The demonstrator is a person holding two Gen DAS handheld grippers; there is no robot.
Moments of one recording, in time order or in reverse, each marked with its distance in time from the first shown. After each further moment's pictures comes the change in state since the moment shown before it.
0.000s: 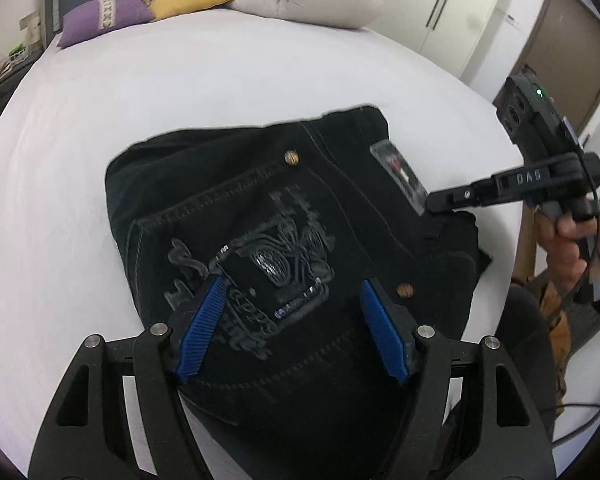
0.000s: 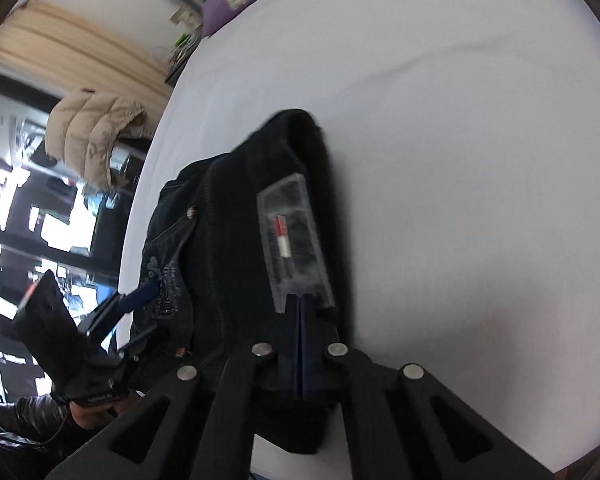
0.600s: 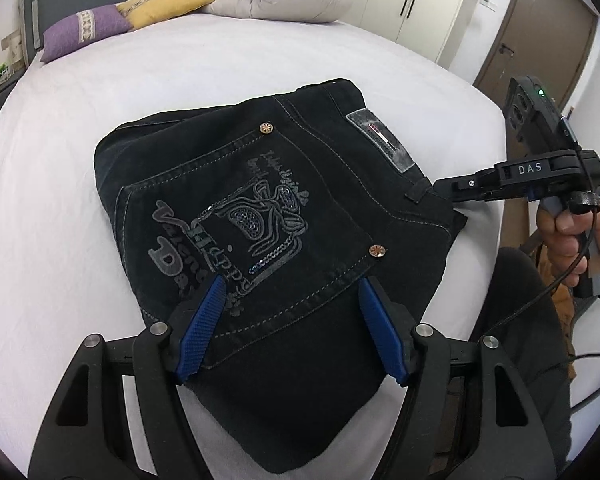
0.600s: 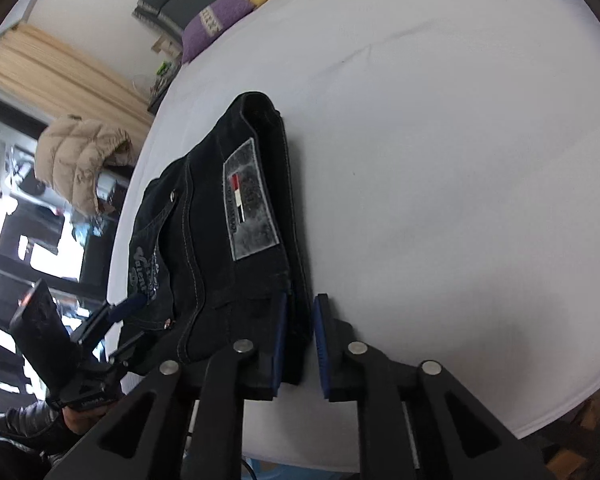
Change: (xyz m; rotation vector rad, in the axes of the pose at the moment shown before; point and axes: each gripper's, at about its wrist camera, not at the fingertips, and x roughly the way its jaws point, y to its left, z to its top) left arm -0.015 -0.007 -0.032 0.078 -0.008 -0.030; right arm -0.020 -0.013 -0.051 0.074 -0.115 -0.049
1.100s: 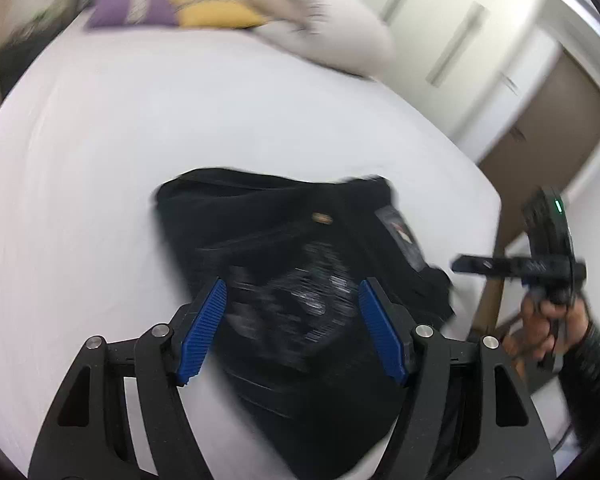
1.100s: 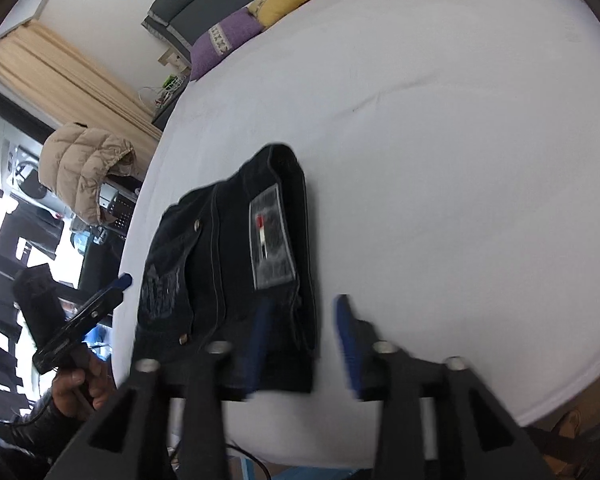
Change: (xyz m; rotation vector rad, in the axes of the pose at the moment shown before) left arm -0.036 0.084 0.037 -0.309 -0.108 -0.092; right arm -0.029 0.018 0.037 -0.044 -0.054 -0.011
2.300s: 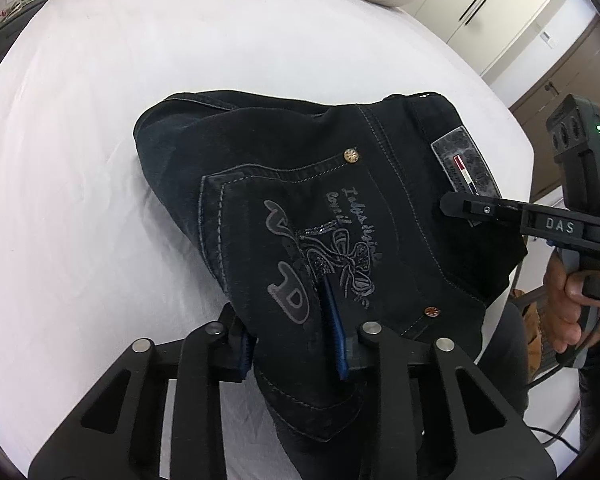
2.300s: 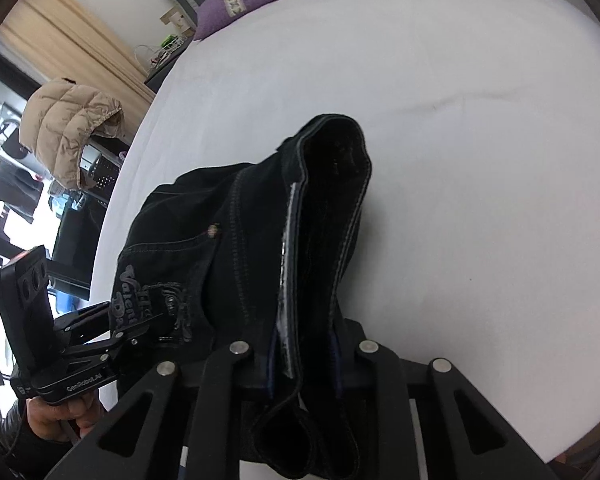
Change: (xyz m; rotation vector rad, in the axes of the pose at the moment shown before) left arm 0.018 0.012 -0.005 0.050 0.255 0.104; right arm 0.069 0.074 0.019 -0.114 0.102 -0.117
